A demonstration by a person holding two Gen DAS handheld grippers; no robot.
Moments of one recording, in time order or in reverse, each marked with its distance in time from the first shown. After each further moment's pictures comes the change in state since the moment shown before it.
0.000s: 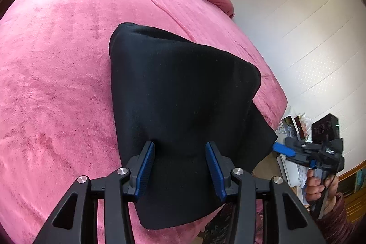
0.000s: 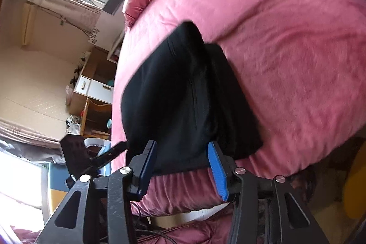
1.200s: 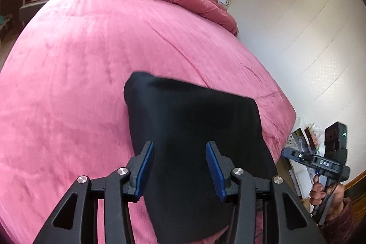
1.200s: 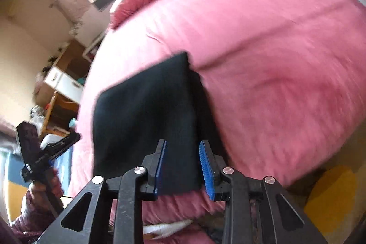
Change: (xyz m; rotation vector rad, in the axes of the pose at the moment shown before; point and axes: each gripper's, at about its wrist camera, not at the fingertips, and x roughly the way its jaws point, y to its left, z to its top) left arm -0.053 -0.005 0.037 0.044 -0.137 0.092; right arm -0.009 0.039 0.022 -0.199 -0.109 -0.229
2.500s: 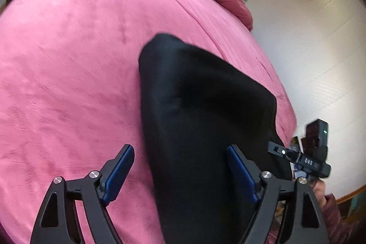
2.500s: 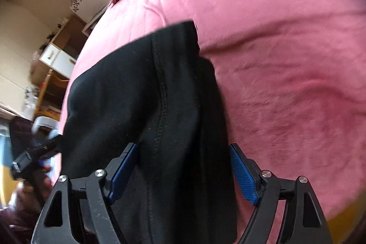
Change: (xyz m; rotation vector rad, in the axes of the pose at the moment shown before) left arm 0.072 0.044 -0.019 -0.164 0.126 -0.073; right arm 0.092 -0.027 0.008 -0.036 0.164 0.029
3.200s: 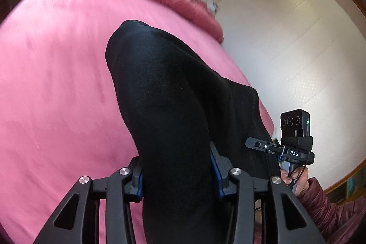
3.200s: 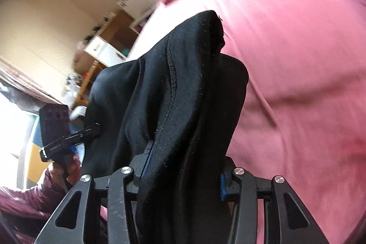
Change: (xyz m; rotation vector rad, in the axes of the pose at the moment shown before) left arm -0.045 -0.018 0.065 0.117 -0.129 -0.117; right arm -0.013 0.058 0.052 -0.170 -0.033 0.267
